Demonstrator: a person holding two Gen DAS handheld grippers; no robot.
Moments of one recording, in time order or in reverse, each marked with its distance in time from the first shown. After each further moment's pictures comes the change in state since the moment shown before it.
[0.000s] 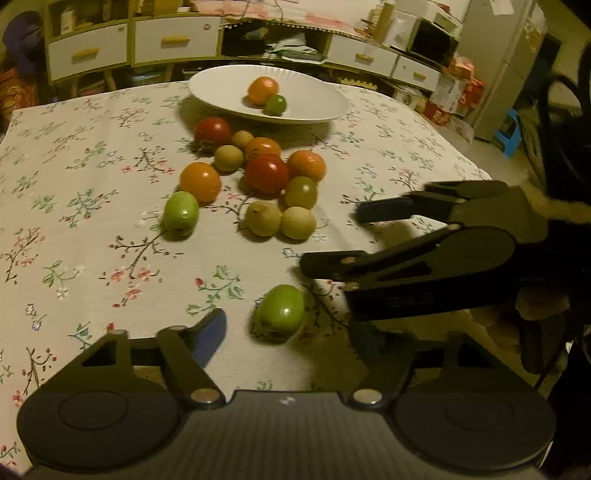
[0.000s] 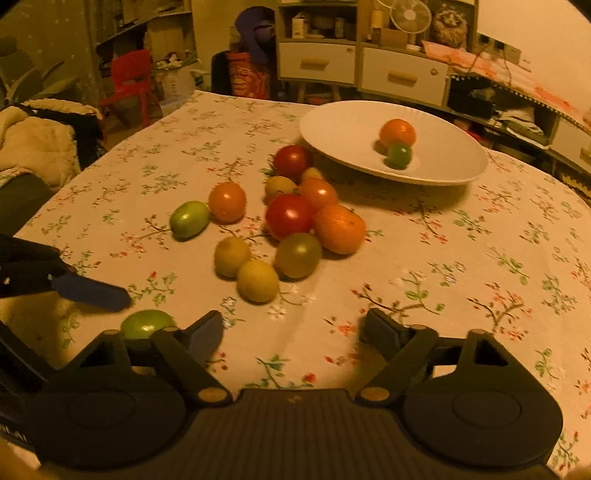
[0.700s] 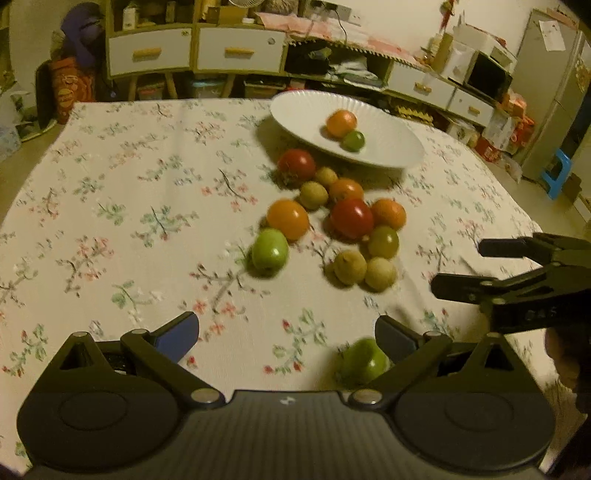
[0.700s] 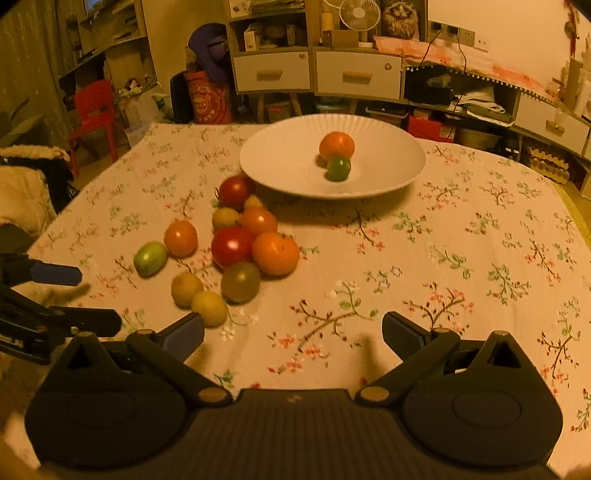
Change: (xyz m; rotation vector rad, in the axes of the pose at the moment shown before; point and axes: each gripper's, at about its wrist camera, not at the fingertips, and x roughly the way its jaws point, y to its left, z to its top) left arm -0.008 0.037 0.016 -0.129 -0.051 0.126; right arm -0.016 -0.034 0.006 0.134 -0.003 -0.082
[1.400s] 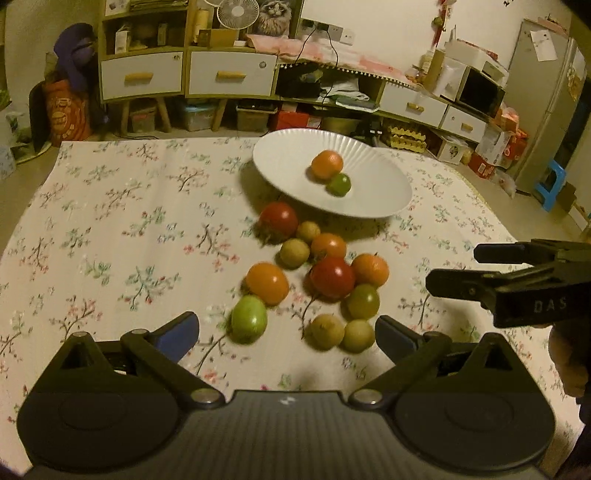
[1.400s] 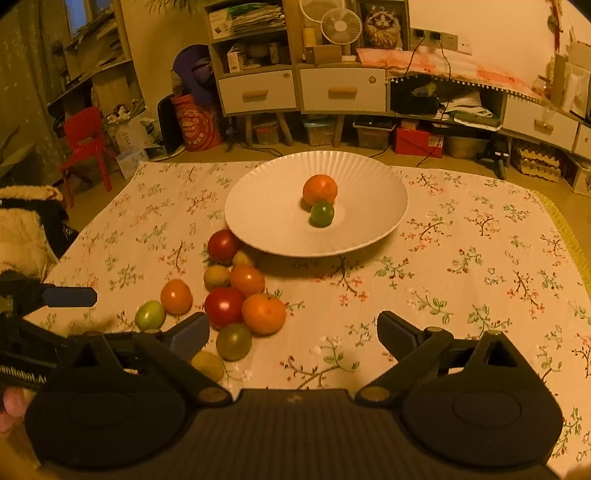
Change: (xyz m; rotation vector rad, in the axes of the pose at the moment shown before) left arm -0.001 -0.012 0.035 0.014 -0.072 0.002; right arm -0.014 -0.011 0.033 0.063 -0.046 0.010
